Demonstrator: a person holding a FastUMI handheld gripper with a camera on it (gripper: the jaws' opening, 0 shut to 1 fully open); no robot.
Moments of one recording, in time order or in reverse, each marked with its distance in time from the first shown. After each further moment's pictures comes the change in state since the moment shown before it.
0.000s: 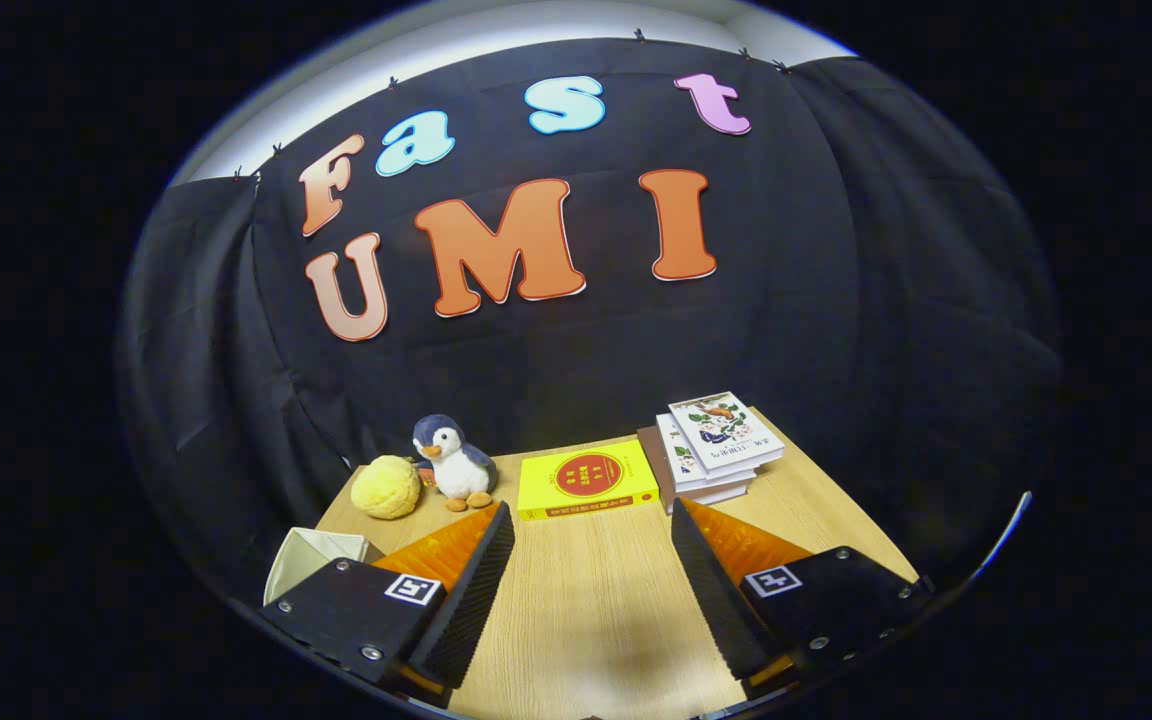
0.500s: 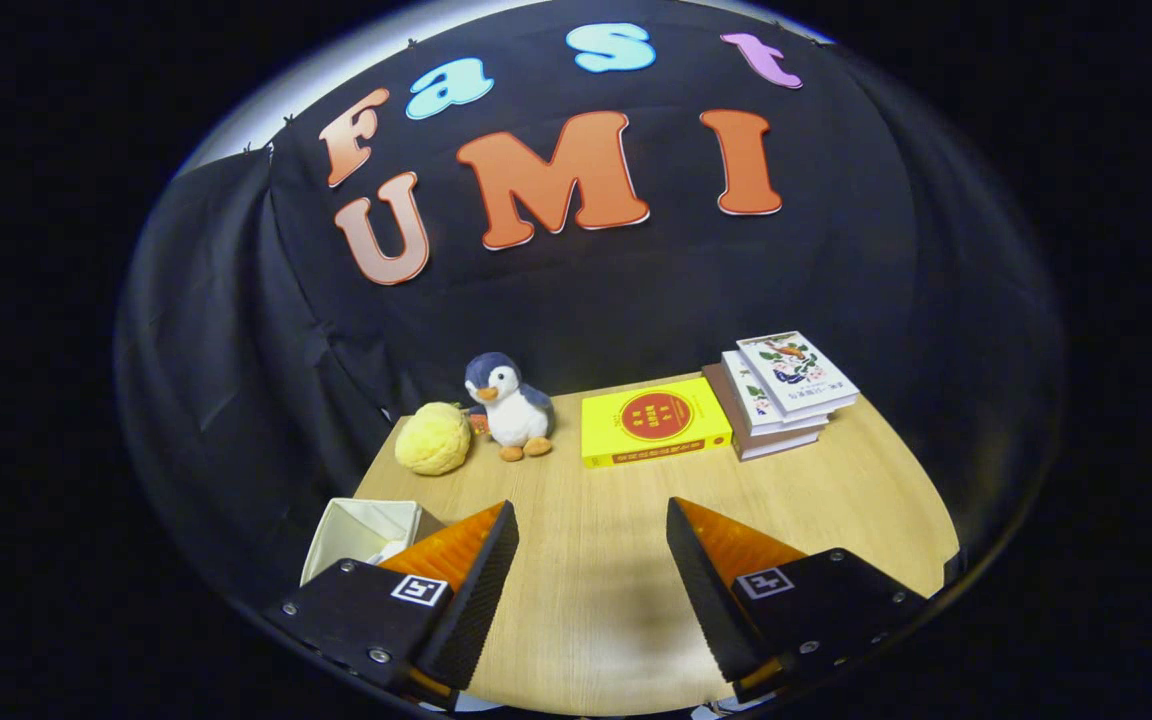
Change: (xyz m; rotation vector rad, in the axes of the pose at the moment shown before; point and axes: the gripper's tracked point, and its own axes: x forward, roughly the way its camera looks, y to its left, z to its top) arm 0.022 0.072 -0.032 0.001 0.162 0.095
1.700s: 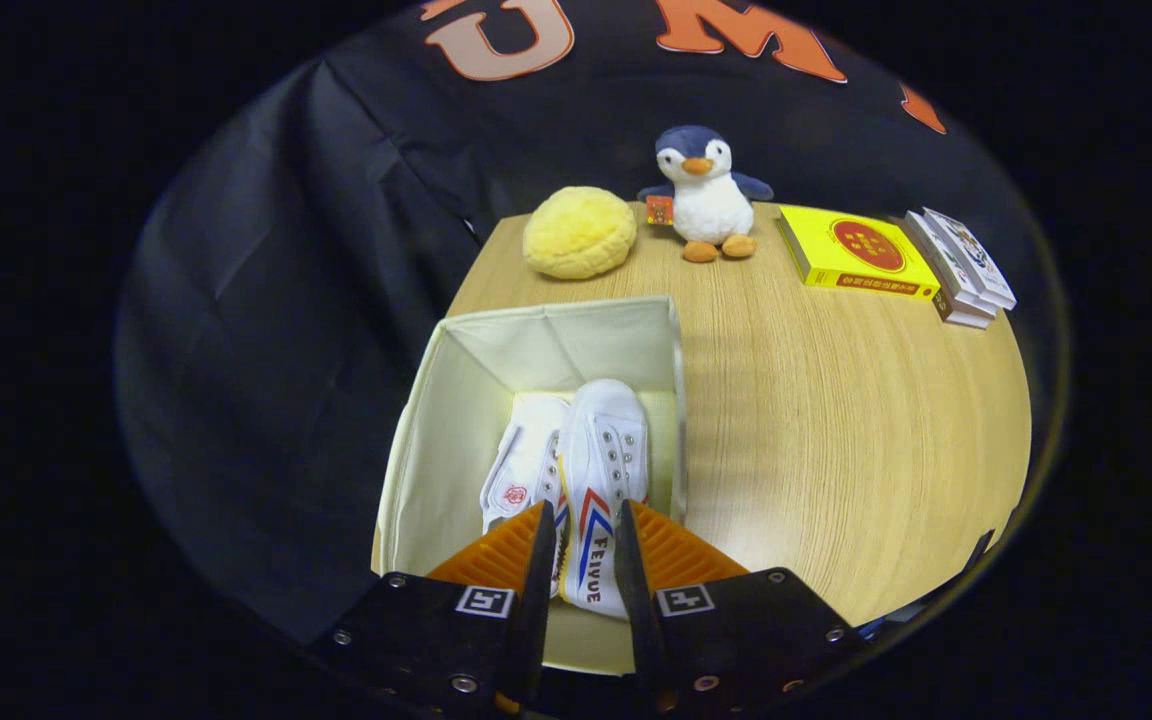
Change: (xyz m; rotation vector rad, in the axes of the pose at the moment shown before) arm 0.045 0.268 -0.186 -0.128 0.527 0.181
